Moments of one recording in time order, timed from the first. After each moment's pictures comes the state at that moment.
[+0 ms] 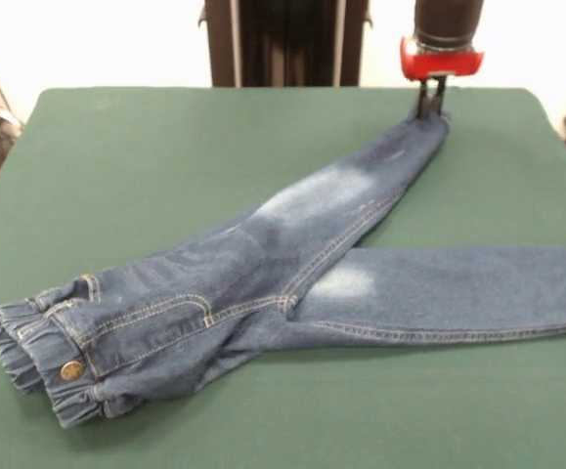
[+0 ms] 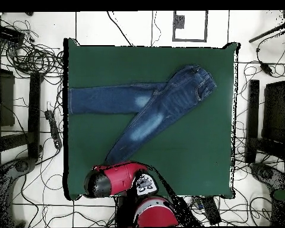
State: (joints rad) arm -0.02 -0.54 0.12 2.06 -0.27 0.15 2.08
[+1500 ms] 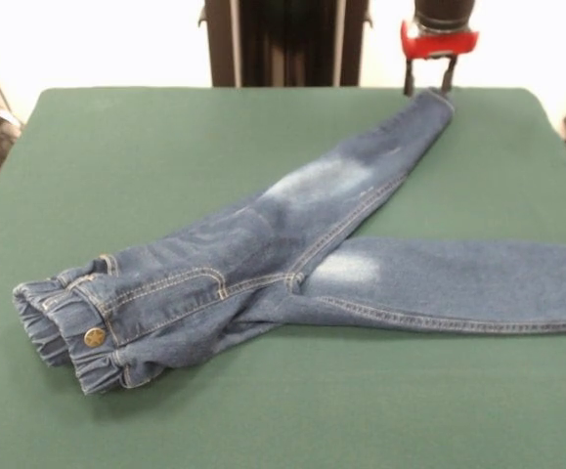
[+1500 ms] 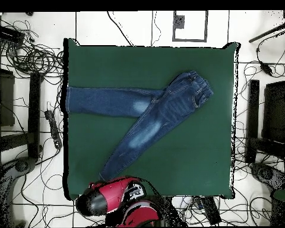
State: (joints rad) arm 0.05 -0.50 0.09 2.16 -0.31 0.05 2.08
